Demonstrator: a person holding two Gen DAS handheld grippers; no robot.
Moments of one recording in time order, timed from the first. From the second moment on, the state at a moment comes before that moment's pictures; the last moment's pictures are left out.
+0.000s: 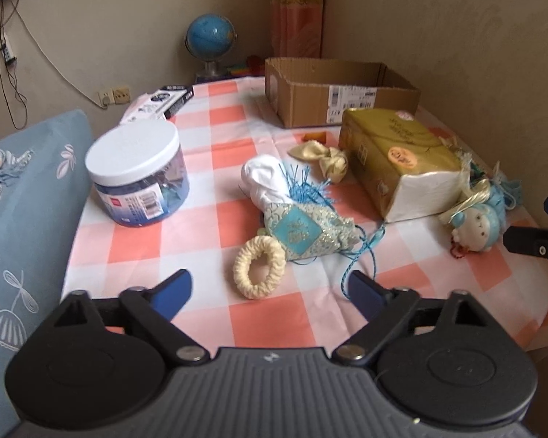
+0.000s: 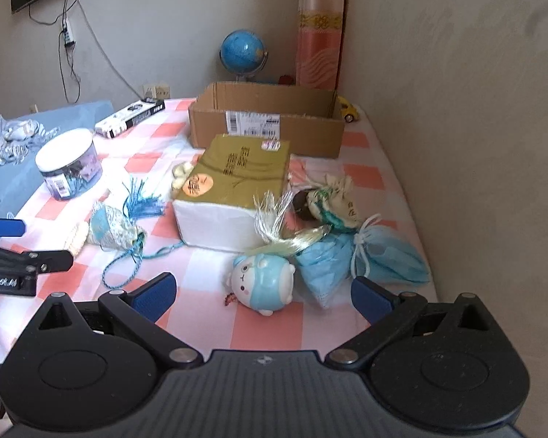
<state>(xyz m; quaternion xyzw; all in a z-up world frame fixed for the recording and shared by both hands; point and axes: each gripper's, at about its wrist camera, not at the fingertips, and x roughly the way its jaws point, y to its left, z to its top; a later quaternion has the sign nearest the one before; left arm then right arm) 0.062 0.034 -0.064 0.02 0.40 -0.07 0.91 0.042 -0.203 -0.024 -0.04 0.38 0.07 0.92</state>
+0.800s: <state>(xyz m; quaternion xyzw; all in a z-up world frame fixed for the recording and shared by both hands) 0.103 0.046 -0.095 0.00 0.42 -0.09 0.90 0.080 -0.189 -0.070 -0.06 0.44 0.10 0.89</state>
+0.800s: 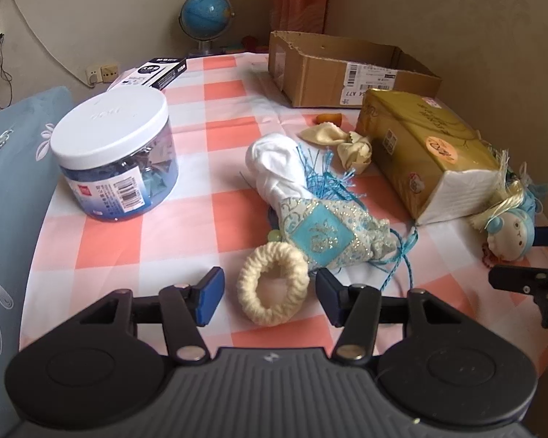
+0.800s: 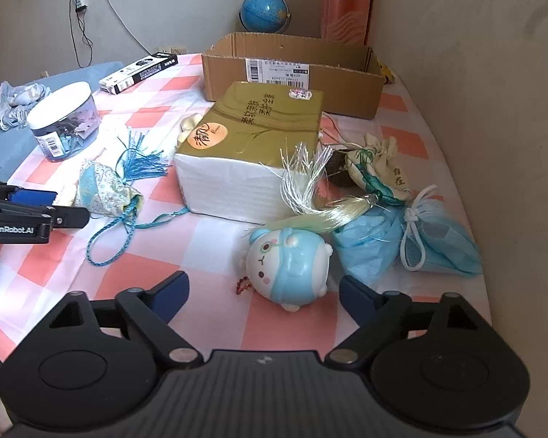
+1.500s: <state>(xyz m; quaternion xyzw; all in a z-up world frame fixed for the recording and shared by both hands) 0.101 0.045 -0.087 0.01 0.42 -0.10 0.90 0.098 -0.186 -0.078 -0.07 0.45 0.07 0.89</state>
